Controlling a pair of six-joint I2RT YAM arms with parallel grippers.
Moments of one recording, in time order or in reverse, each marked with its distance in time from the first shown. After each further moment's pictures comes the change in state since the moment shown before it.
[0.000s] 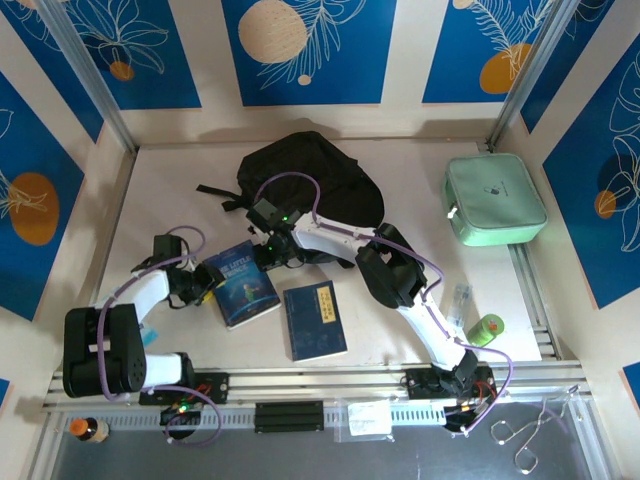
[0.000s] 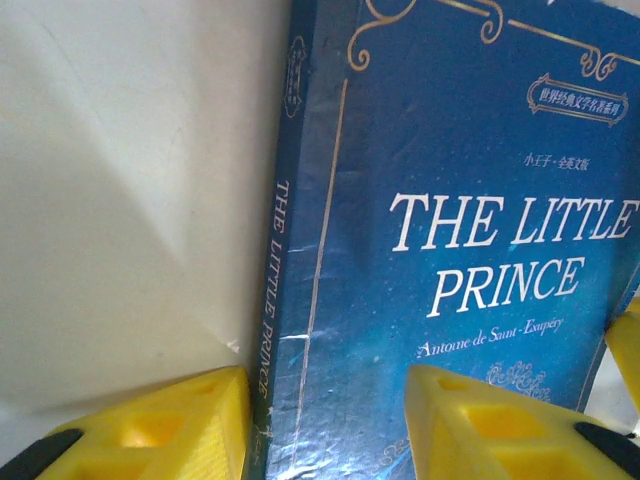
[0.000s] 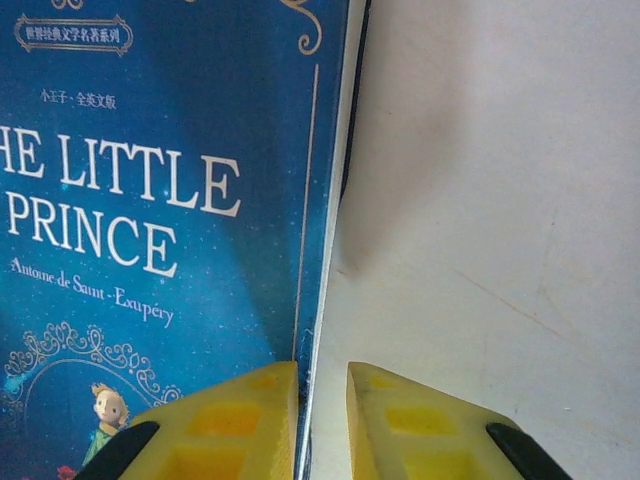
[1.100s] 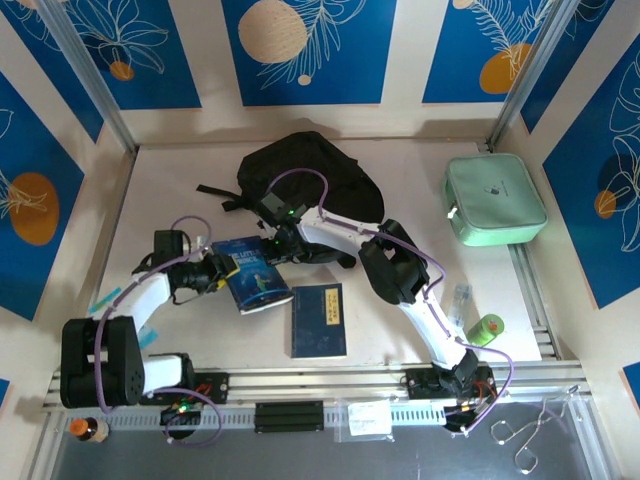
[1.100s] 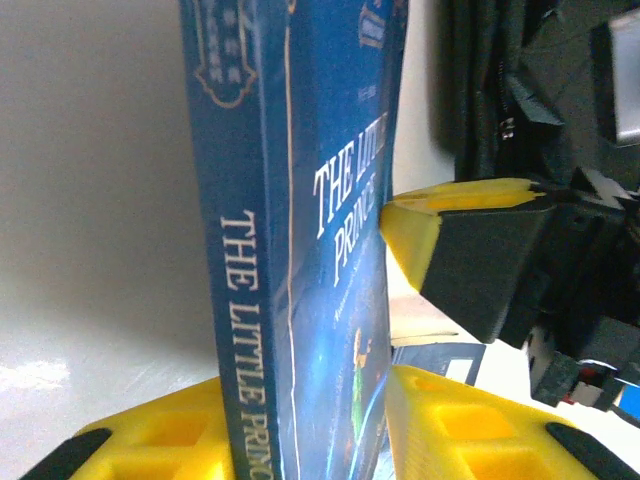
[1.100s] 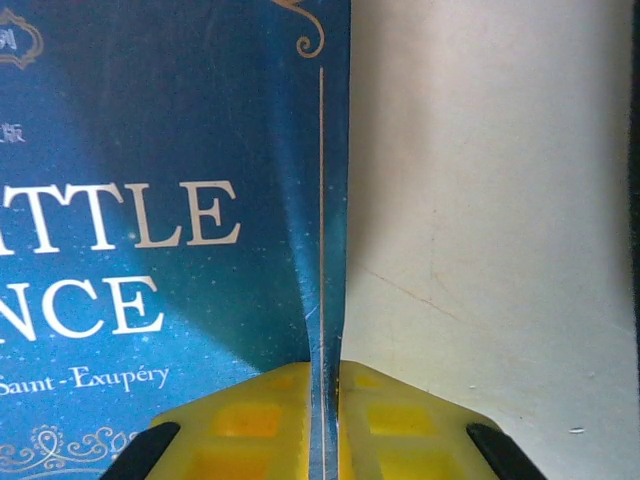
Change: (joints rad) left arm -0.042 -0.055 0.006 0.117 0.291 -0.023; right arm -0.040 0.002 0.000 -0.031 -0.023 0.049
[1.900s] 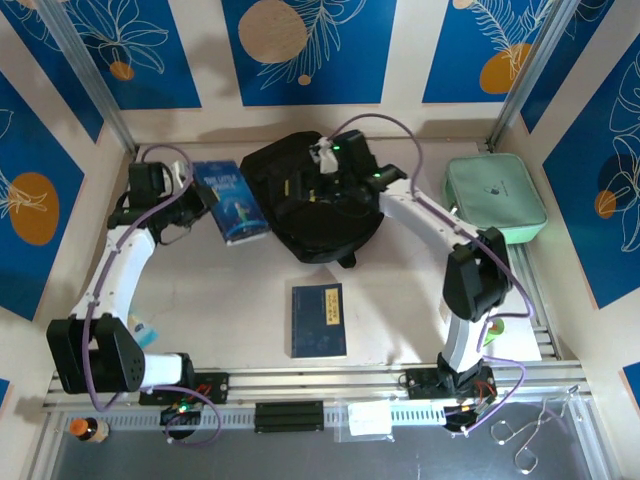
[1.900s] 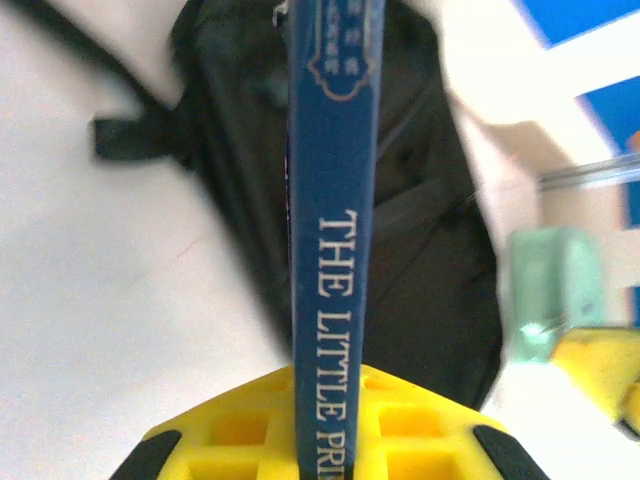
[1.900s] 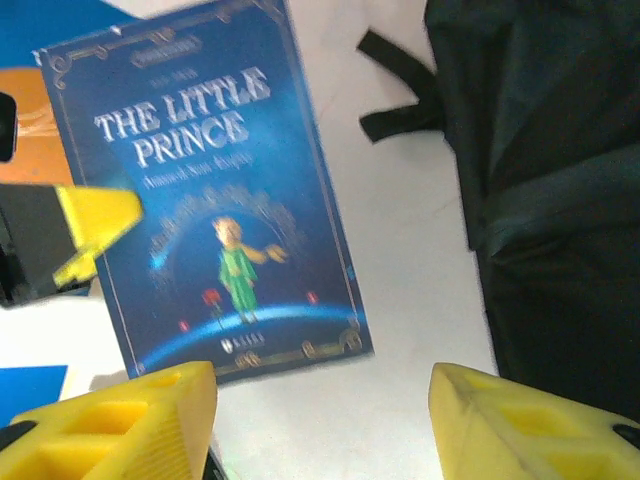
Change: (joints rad) left arm -0.013 0.074 0.586 -0.140 -0.176 0.001; right arm -0.321 -0.520 -0.319 0.380 -0.360 0.166
